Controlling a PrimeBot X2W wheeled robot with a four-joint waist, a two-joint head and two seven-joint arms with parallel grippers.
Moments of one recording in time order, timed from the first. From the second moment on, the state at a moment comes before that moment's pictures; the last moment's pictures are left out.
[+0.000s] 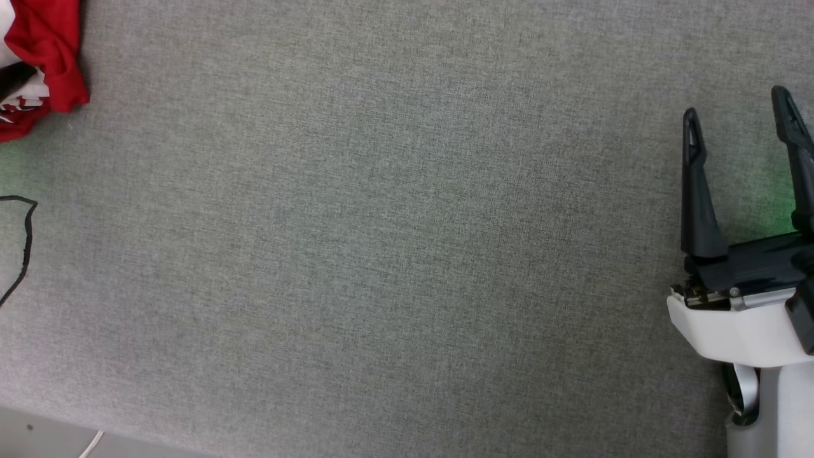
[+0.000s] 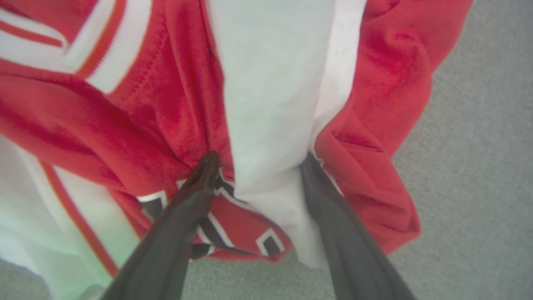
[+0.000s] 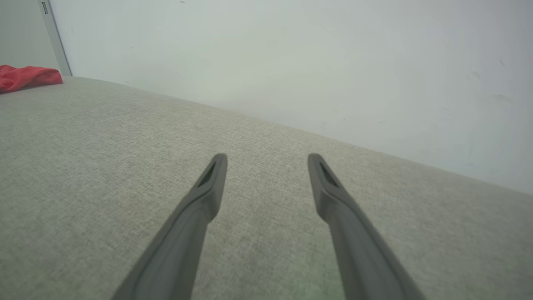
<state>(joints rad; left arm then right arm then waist) -1.06 0.70 -0.28 0.86 -1.10 -0.13 0.71 -0.26 -0.05 -0.03 -0.27 -0.20 0.13 -0.26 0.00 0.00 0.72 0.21</state>
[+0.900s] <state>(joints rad) -1.13 0.87 -0.59 0.53 -1.08 -0.13 0.47 -0.19 -0.05 -0.05 -0.19 -0.09 0.13 -0.26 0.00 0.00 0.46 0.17</state>
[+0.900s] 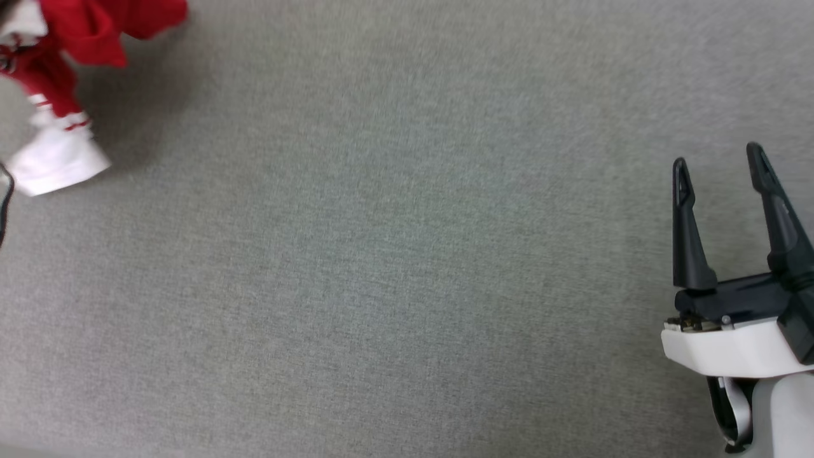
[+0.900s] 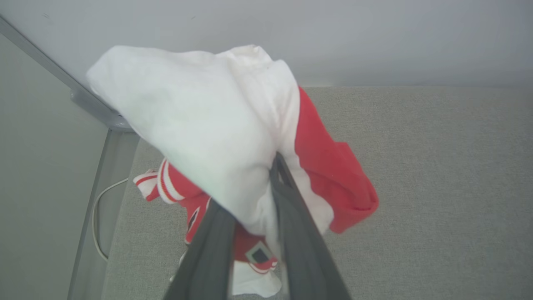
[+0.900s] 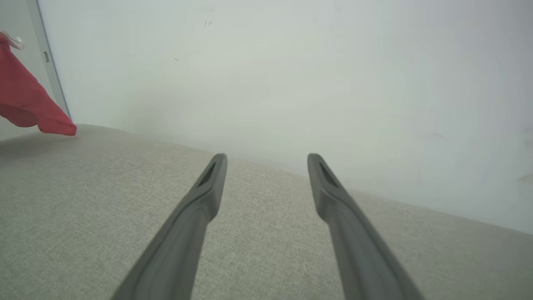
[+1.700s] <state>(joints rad) -1.25 0.65 -1.11 0.15 -1.01 -0.13 0.35 -0.12 -0.05 -0.06 -0.14 0.02 0.13 -0.26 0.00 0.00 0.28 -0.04</state>
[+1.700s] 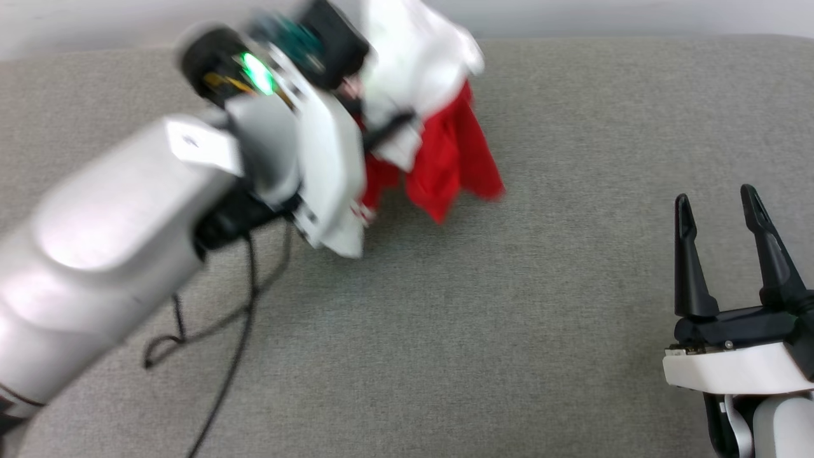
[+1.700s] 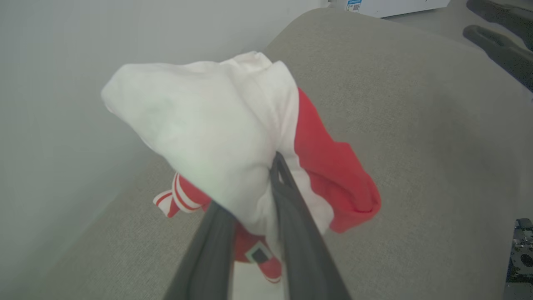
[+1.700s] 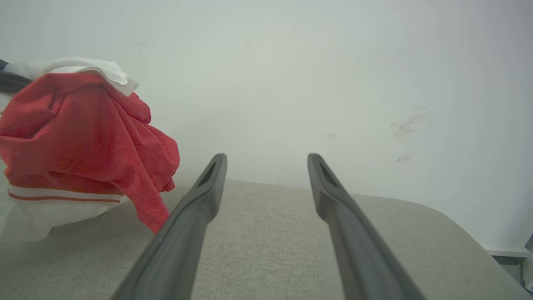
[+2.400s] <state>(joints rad) -0.87 0.35 -1.28 0.25 -0.85 -0.13 0.40 -0.12 -0.05 -0.08 -0.13 0.03 0.13 -0.26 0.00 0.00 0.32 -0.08</state>
